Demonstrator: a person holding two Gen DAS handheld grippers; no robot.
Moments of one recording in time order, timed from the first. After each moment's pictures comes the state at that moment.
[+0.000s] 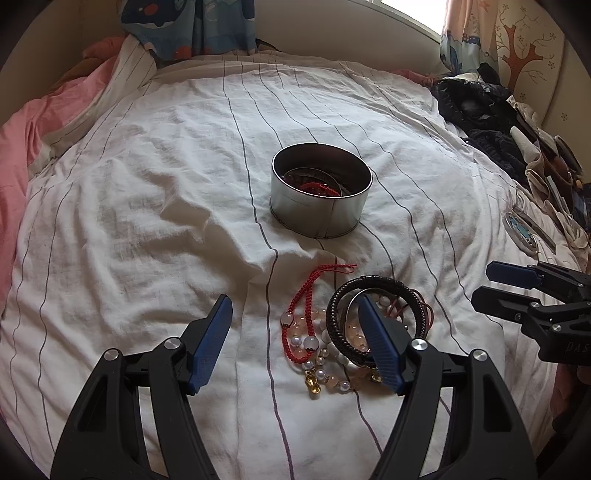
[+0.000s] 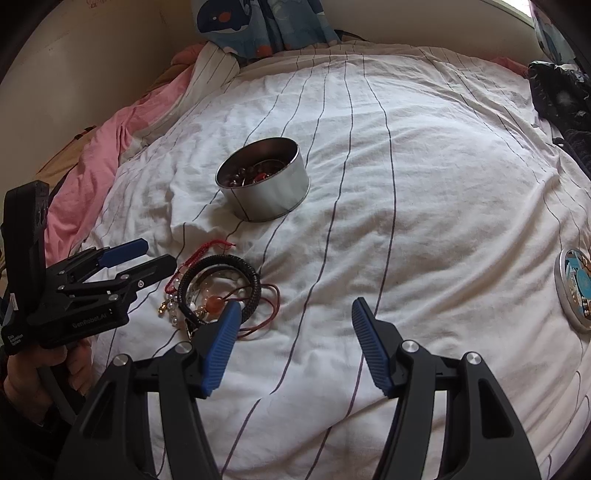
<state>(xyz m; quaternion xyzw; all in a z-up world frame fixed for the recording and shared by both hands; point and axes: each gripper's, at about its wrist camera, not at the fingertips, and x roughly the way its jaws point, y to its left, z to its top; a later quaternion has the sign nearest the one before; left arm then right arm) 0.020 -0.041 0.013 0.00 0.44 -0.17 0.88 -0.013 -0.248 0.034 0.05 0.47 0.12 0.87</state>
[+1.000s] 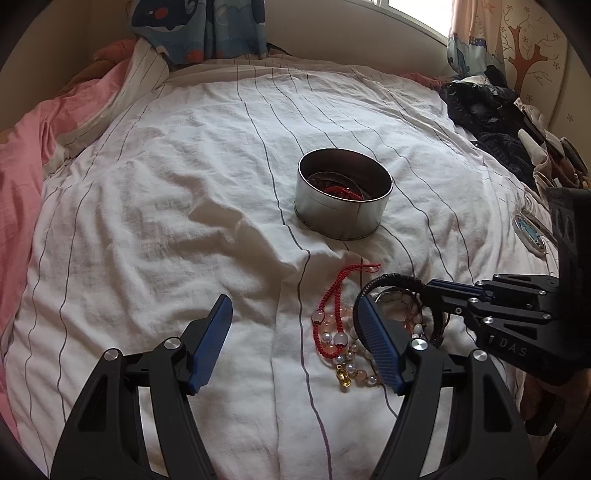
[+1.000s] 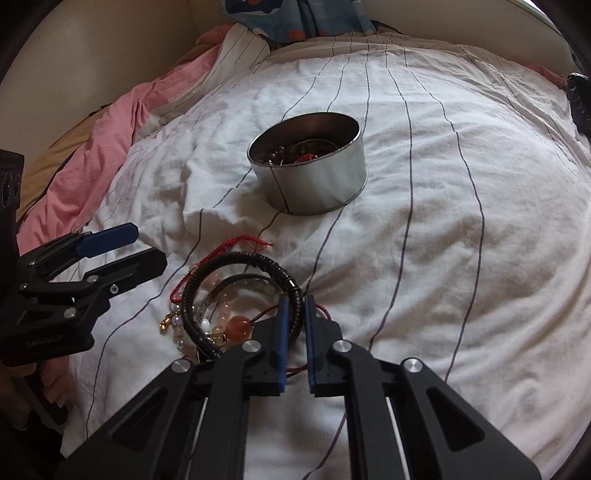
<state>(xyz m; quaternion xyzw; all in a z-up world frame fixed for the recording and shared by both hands) 0.022 -0.015 0.018 0.00 0.43 -0.15 0.89 0.014 -0.205 0.003 0.03 0.47 0.17 0.87</state>
